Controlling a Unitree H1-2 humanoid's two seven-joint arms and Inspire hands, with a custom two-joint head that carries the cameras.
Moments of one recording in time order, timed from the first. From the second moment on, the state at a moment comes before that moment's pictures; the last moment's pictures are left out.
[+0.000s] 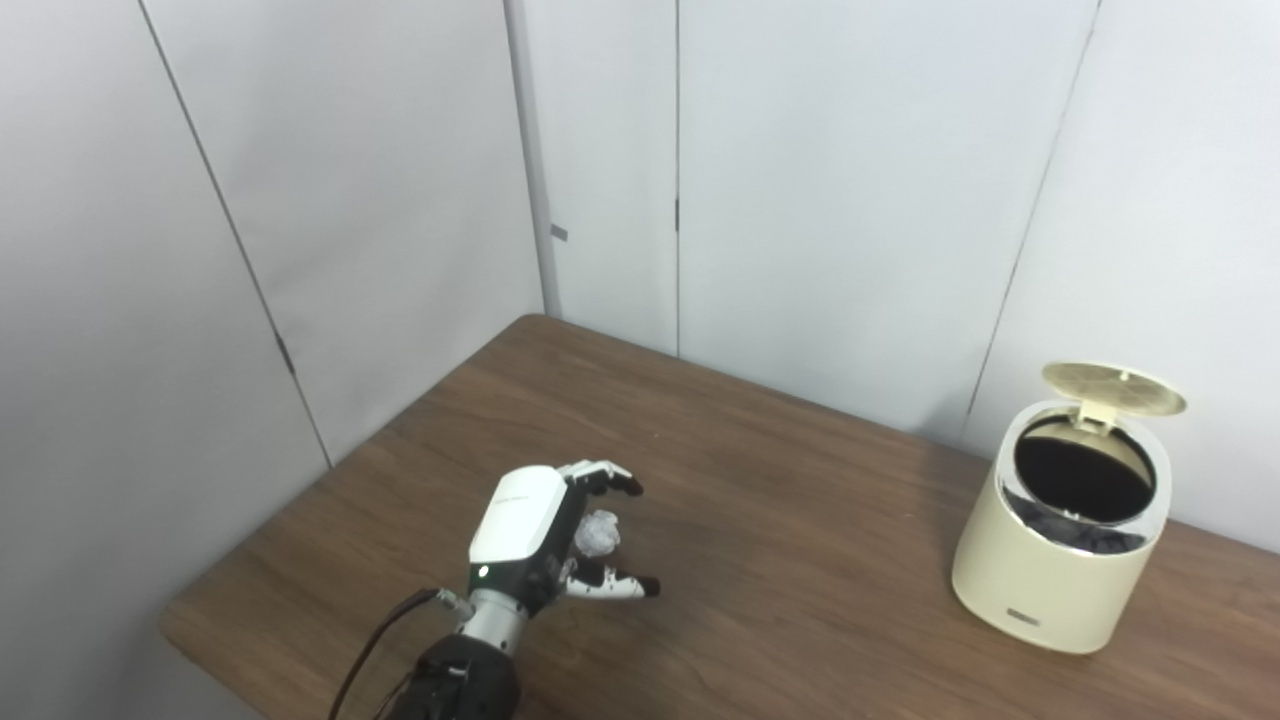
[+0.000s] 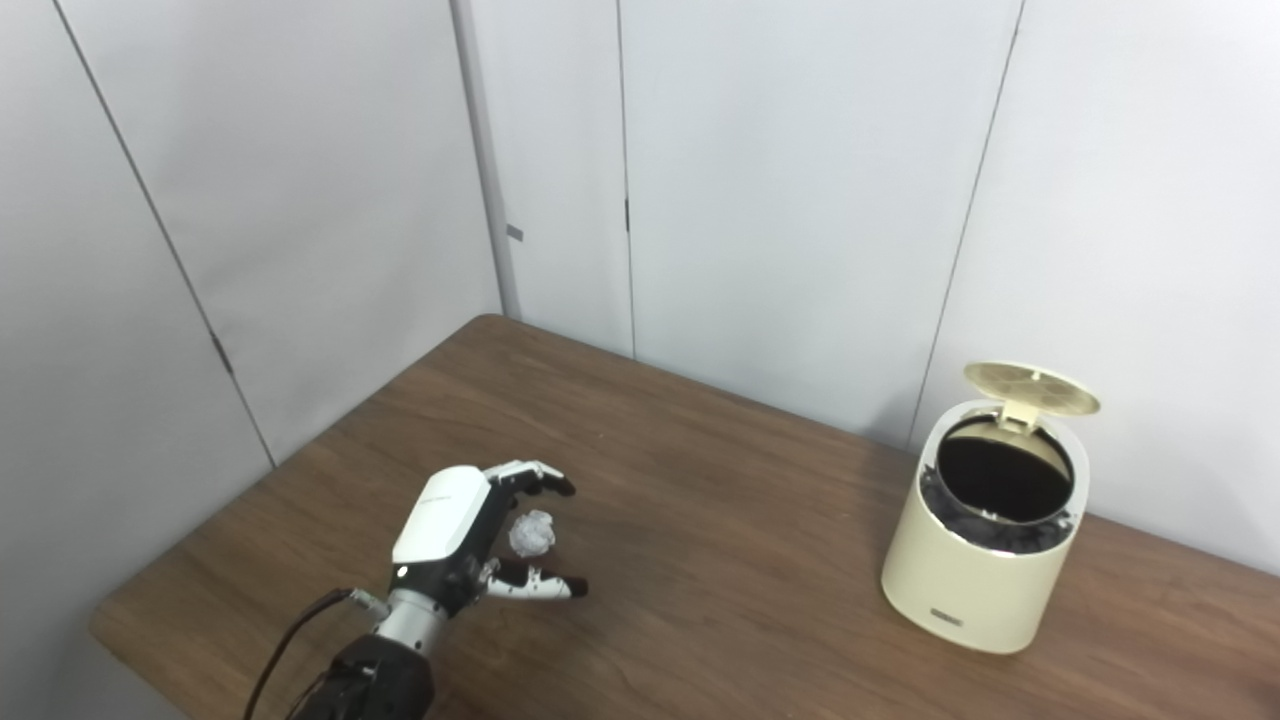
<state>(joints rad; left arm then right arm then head) 0.05 0.30 0.16 -0.13 0.74 0.02 0.18 -0.08 -0.31 -0.09 0.12 -0.32 -0.39 -0.24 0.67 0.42</state>
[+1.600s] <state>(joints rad) 0.01 0.40 0.10 -0.04 0.69 0.14 0.17 -0.07 -0.31 -0.11 0.11 -0.31 -0.38 -0.23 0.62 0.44</state>
